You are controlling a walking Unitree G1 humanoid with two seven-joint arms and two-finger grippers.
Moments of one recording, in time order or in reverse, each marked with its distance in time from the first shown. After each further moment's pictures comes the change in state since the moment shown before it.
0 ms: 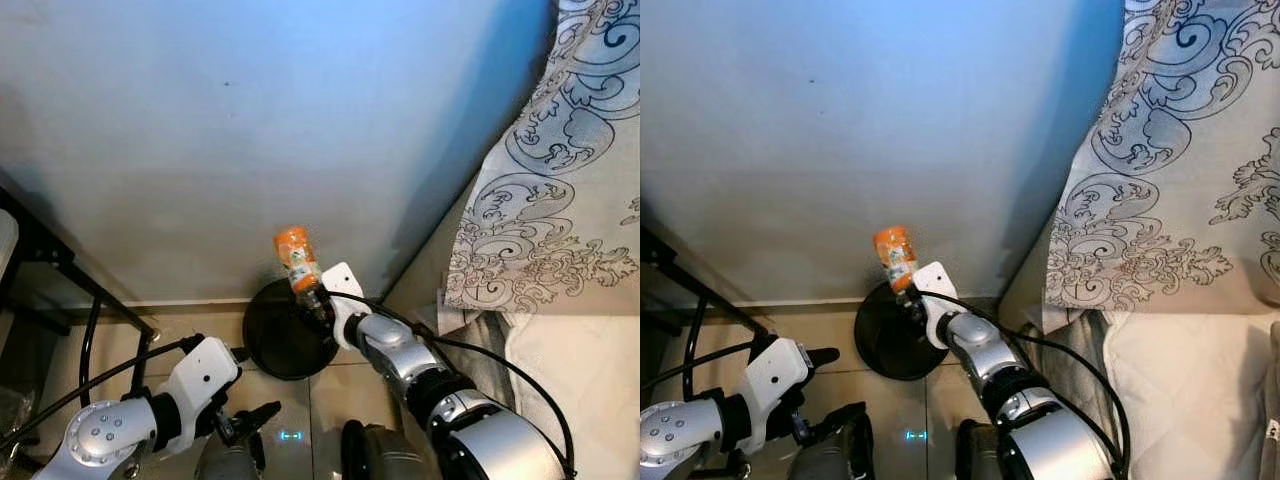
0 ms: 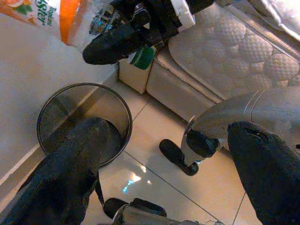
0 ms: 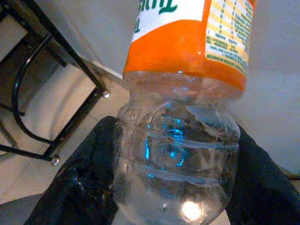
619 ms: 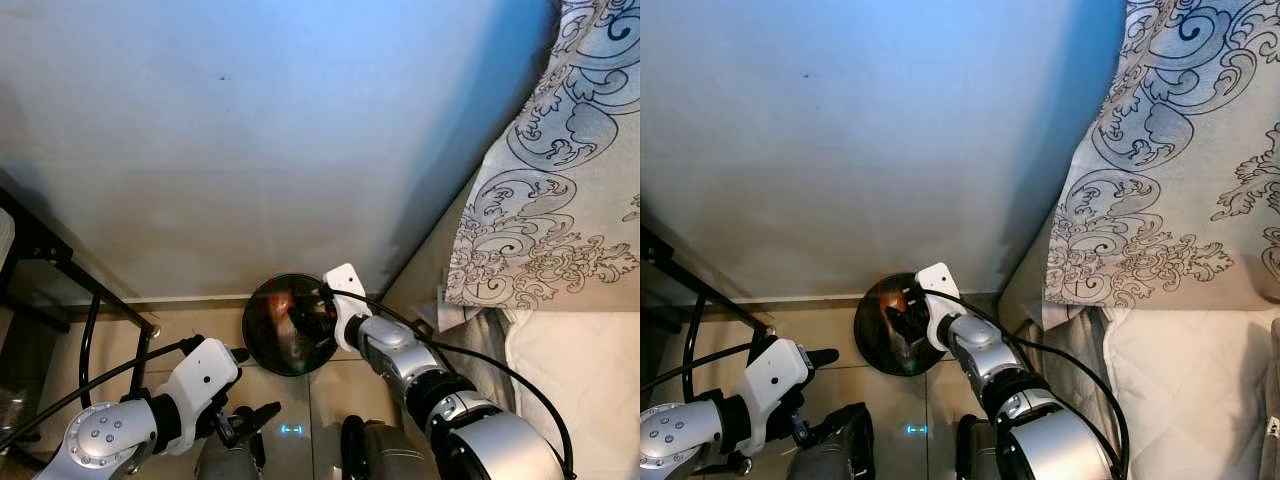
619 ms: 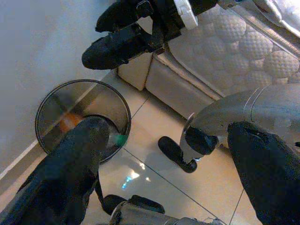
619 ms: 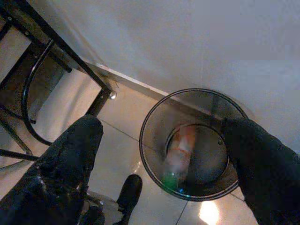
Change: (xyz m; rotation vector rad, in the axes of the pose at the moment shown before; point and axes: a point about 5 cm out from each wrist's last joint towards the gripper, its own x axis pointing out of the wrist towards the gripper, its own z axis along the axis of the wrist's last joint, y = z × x) left arm 0.000 0.000 -0.001 -0.001 0.006 0.005; right arm -0.002 -0.003 -0.005 0.089 -0.006 -0.004
